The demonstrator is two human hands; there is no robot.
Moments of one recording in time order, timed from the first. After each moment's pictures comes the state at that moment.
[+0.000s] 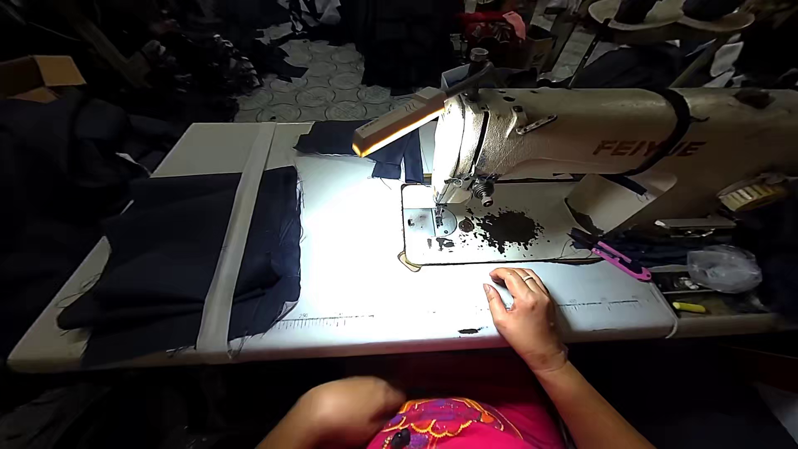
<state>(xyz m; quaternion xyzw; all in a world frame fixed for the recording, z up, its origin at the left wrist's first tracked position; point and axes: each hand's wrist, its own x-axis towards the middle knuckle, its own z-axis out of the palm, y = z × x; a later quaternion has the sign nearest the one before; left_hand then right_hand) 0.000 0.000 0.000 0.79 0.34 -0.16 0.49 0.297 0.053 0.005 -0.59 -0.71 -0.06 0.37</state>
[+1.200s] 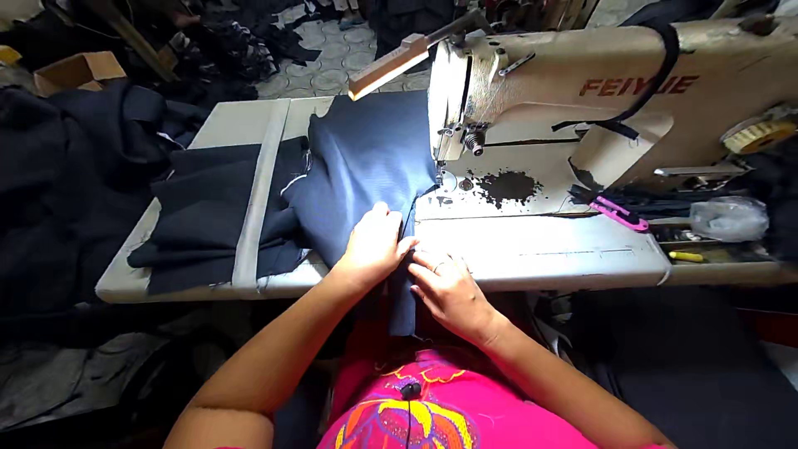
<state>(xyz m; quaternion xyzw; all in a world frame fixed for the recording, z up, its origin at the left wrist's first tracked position) 0.047 0.072 0.073 0.81 0.57 0.12 0.10 0.223 0.014 0.001 -0.40 -0.86 0.09 0.32</state>
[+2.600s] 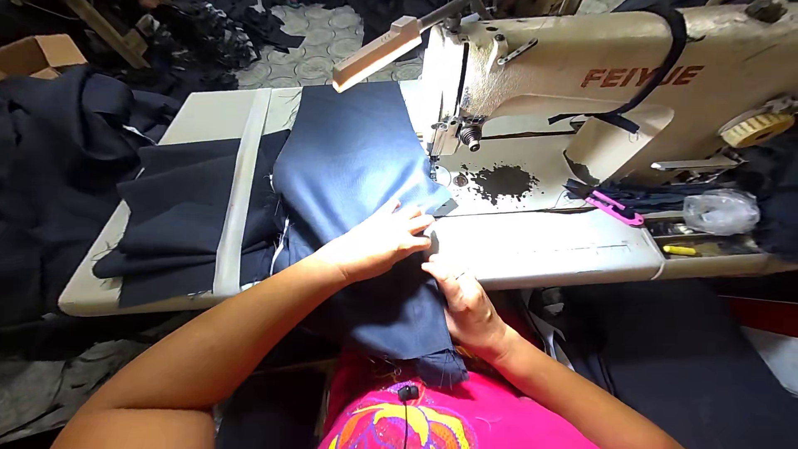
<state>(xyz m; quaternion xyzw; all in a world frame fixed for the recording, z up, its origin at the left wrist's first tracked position) 0.040 0.102 0.074 0.98 0.18 0.10 0.03 0.237 -0.002 -0.010 -0.40 -0.80 0.06 0.44</state>
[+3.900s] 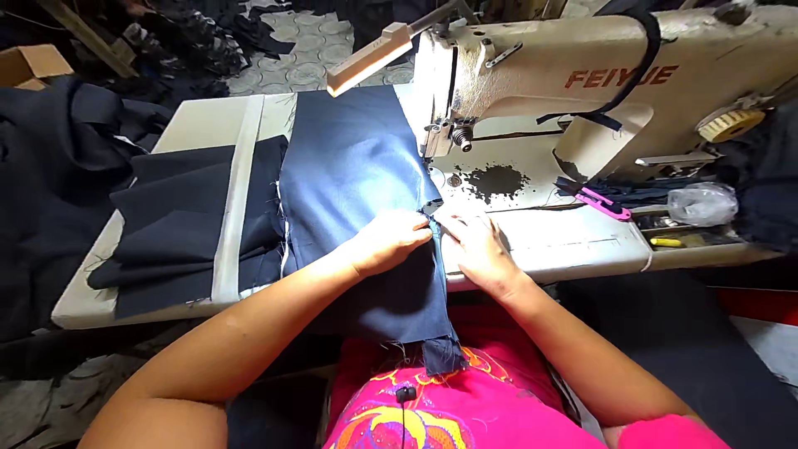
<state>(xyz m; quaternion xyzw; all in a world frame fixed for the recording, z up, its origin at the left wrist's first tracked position) 0.051 0.112 0.048 0.96 0.16 0.24 0.02 0.265 0.059 0.026 -0.53 -0.79 0.04 0.31</state>
